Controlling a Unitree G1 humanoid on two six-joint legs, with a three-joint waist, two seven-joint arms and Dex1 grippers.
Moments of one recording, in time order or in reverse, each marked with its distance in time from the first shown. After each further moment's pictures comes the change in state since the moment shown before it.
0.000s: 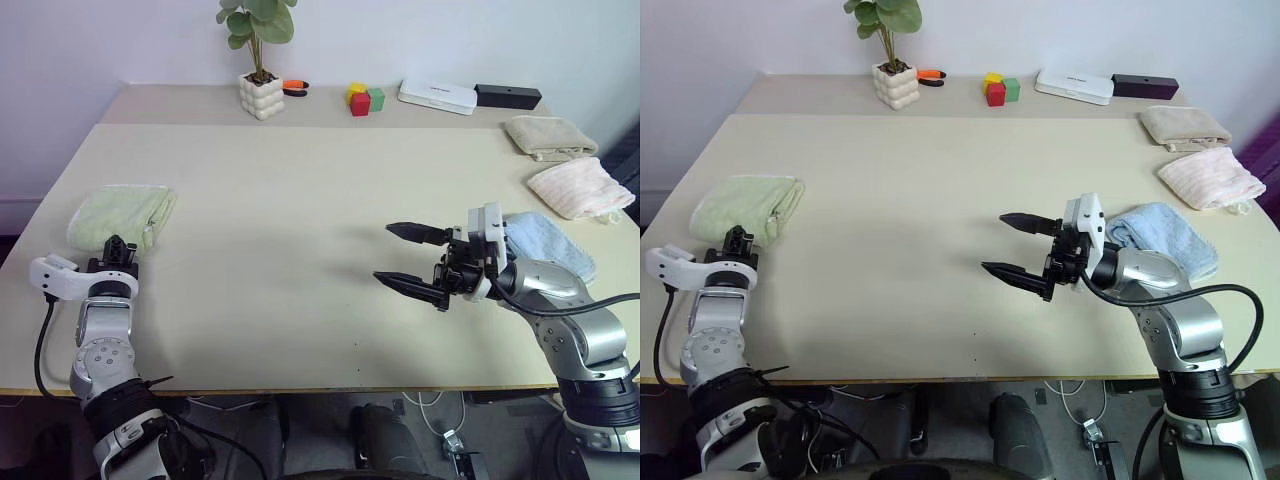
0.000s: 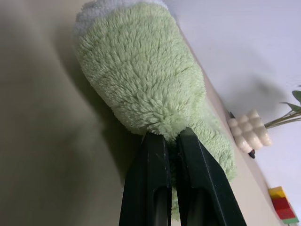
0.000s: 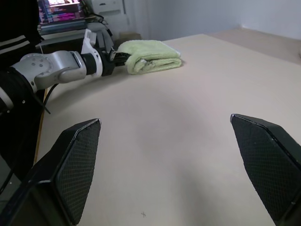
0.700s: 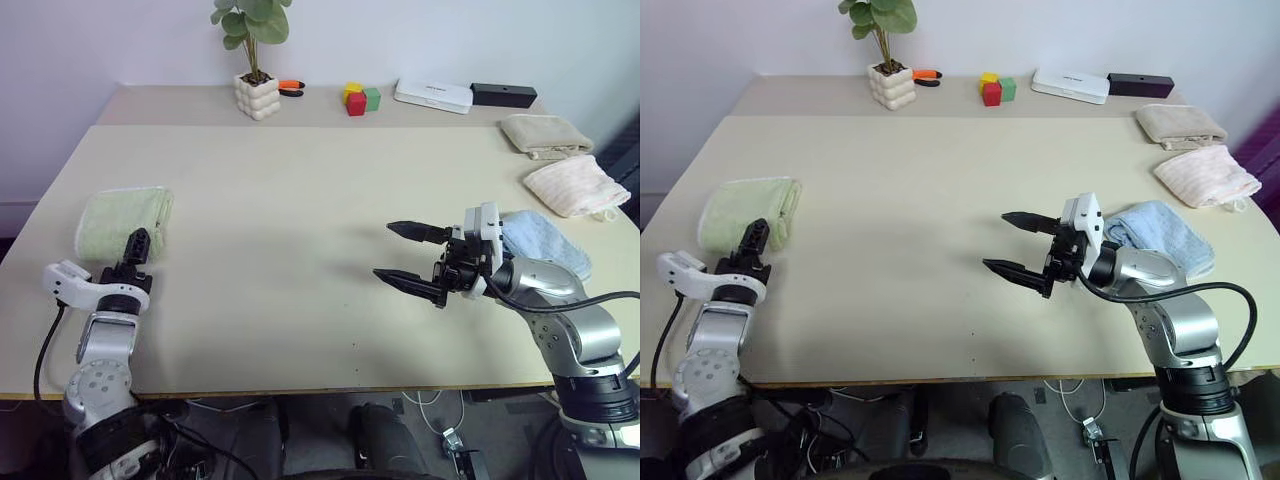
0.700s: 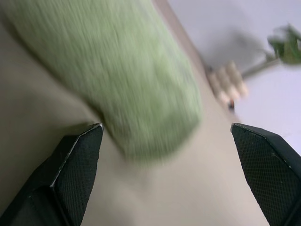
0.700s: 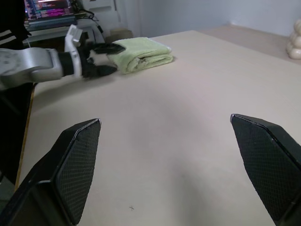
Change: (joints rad) left arm 0.208 0.012 -0.079 -0.253 -0.194 0.176 0.009; right arm -0.013 0.015 0.004 0.036 -0.031 -0.020 0.003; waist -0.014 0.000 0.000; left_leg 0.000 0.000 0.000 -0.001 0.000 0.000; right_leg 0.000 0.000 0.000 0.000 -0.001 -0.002
